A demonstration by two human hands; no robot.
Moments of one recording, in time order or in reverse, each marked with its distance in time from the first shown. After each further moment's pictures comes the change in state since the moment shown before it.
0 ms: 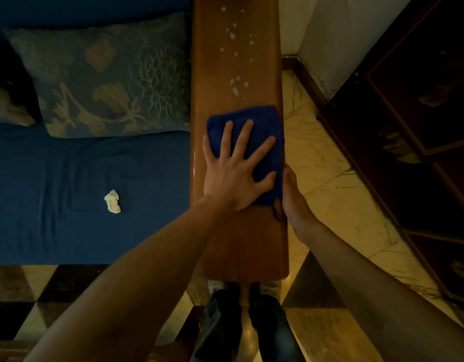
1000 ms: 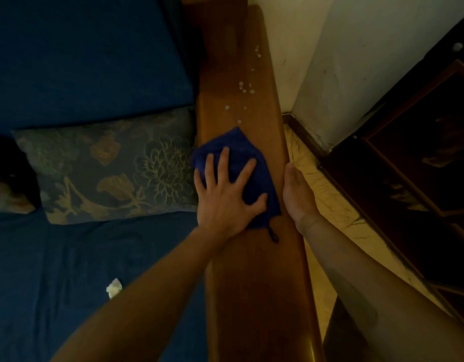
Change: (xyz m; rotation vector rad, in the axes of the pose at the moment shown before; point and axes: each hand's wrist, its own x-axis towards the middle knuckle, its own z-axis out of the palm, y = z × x) left_hand 0.129 -0.076 -0.026 -0.127 0.014 -0.104; right_hand 0.136 -0.145 0.017 -0.098 0.311 0.004
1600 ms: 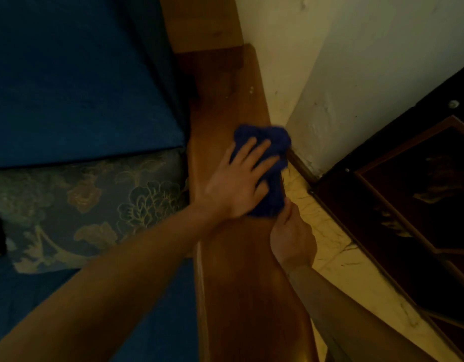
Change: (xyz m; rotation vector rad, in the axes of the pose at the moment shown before) left_hand 0.156 -0.002 -0.029 0.103 0.008 0.510; right_hand 0.023 -0.030 0.019 -0.364 0.258 0.011
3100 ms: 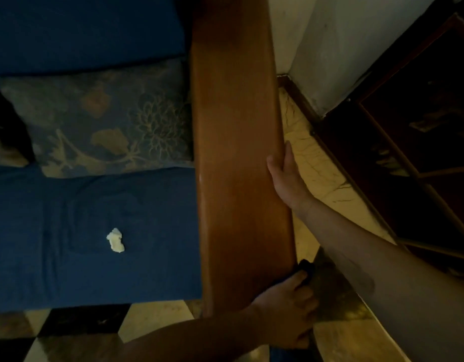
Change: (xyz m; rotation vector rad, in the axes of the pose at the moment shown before) left_hand -0.259 0.291 0.049 0.283 -0.535 0.919; right_hand -0.053 0.087 -0.031 0.255 -0.469 -0.084
